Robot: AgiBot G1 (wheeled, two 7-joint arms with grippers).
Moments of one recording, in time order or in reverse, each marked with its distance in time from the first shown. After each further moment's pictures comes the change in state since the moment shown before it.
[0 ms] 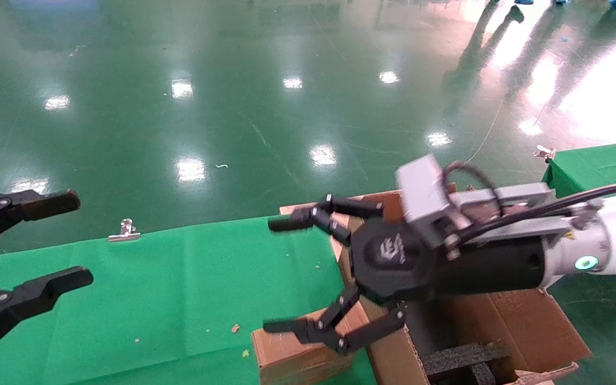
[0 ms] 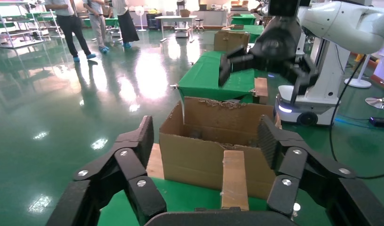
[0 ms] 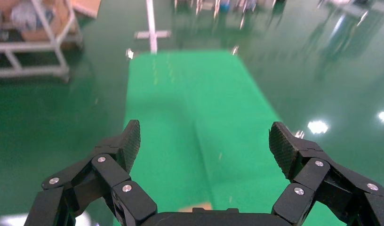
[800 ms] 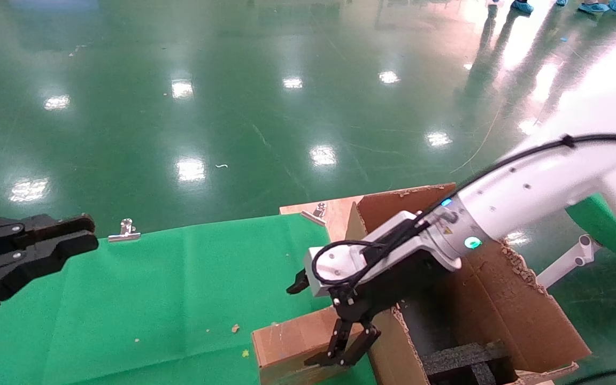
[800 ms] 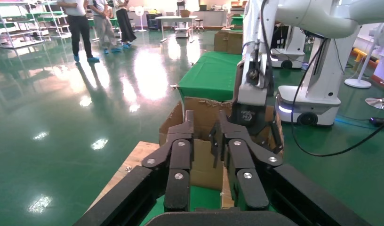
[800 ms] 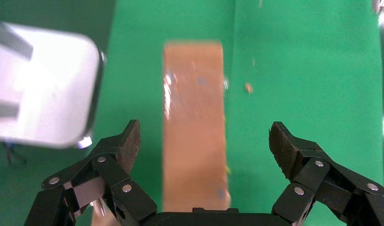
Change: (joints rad) left arm 0.000 0.000 0.000 0.000 0.000 0.000 0.000; right arm 0.424 -0.201 -0.544 -0.176 -0.415 -0.034 -0.052
